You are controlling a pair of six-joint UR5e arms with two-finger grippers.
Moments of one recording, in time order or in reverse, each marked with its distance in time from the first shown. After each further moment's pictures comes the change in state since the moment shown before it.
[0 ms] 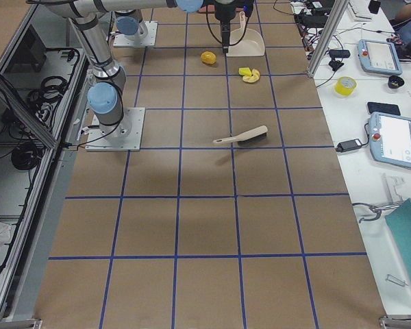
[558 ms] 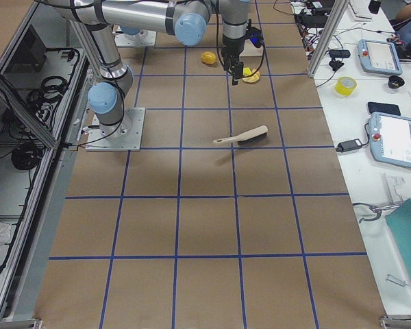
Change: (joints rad) left arm 0.056 -0.161 -0.026 0.164 -0.004 0.571; right arm -0.196 0.045 0.099 -0.119 -0.067 -0.555
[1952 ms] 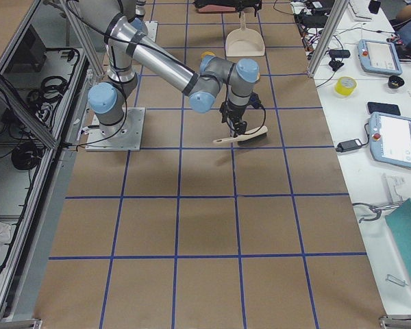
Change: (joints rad) left arm 0.022 -0.320 0.087 0.254 0.057 0.860; right arm -0.121 0.242 0.213 -0.325 -0.021 -0.256
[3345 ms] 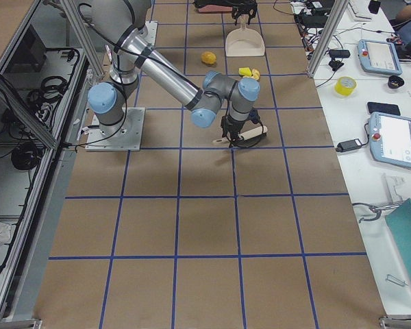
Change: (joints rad) left arm 0.041 -0.023 -0.040 -0.023 -0.103 -0.028; right arm -0.027 0.075 0.014 -0.058 -0.001 0.017
